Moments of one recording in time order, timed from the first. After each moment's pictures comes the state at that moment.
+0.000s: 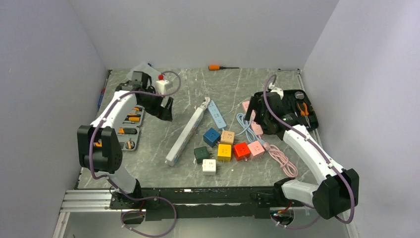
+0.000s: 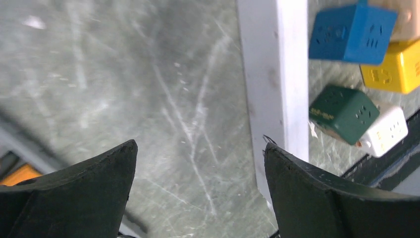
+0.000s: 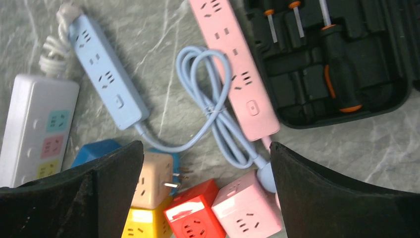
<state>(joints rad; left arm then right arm) -0.15 1.64 1.32 -0.85 0.48 0.35 0.38 1.17 0.94 -0.53 0.24 0.51</state>
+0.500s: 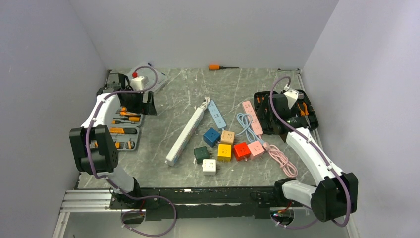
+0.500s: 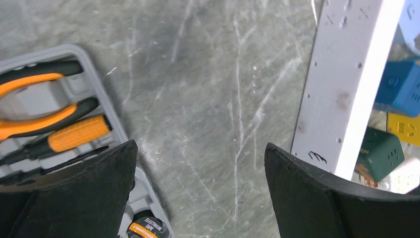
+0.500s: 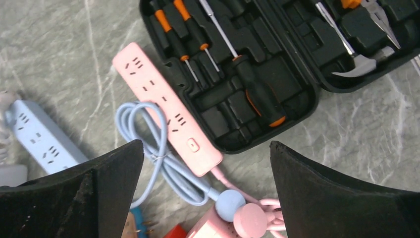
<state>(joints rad) 0.11 1.63 1.30 -0.74 0.50 0.27 0.26 1.15 0.90 -0.47 0.44 0.55</state>
